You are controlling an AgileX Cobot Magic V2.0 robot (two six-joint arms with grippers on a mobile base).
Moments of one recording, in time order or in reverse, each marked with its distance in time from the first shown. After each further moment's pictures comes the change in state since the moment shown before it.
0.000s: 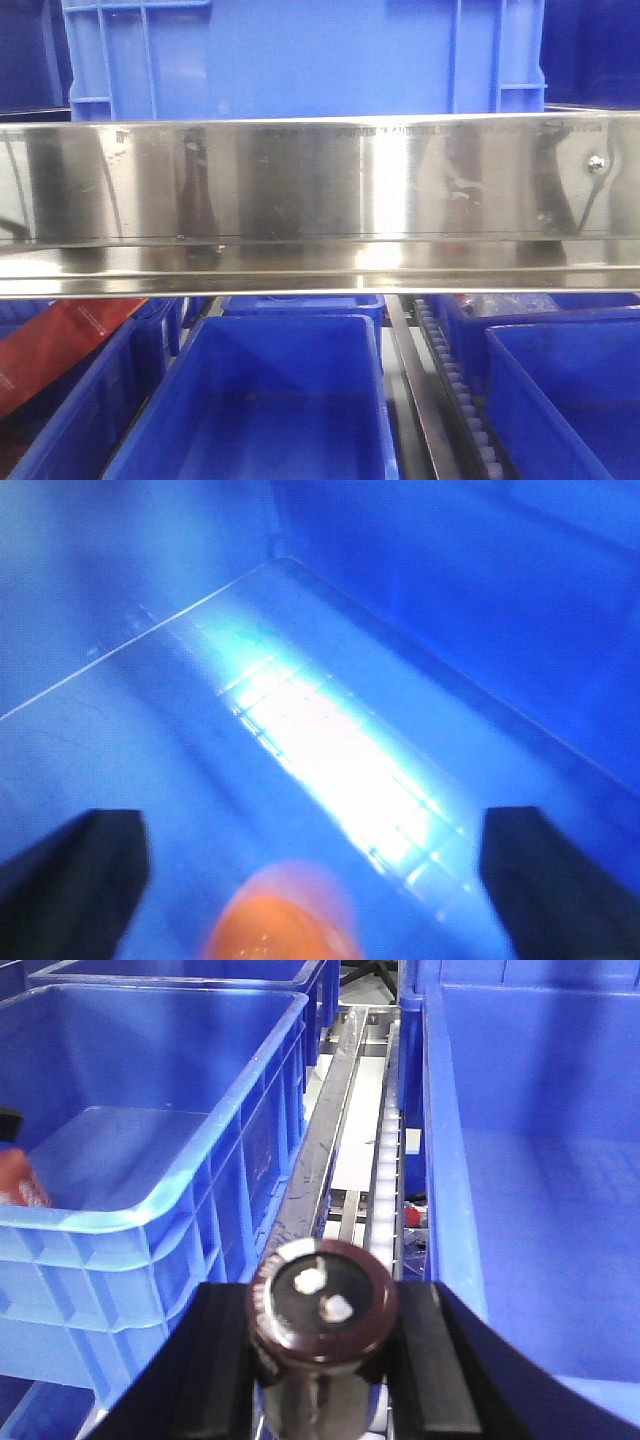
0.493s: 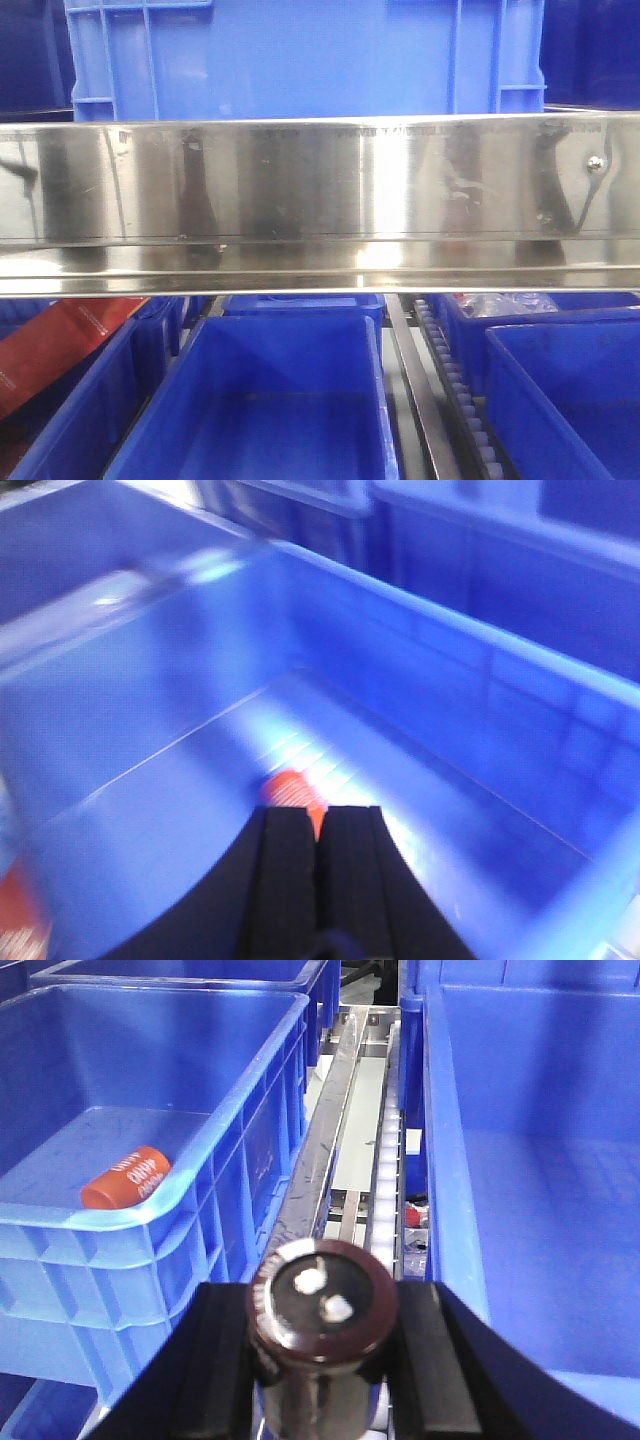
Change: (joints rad) left arm 0.087 -0.374 0.036 0.003 0.159 -0.056; right arm 0.000 0.000 0.000 0.000 0.000 0.000
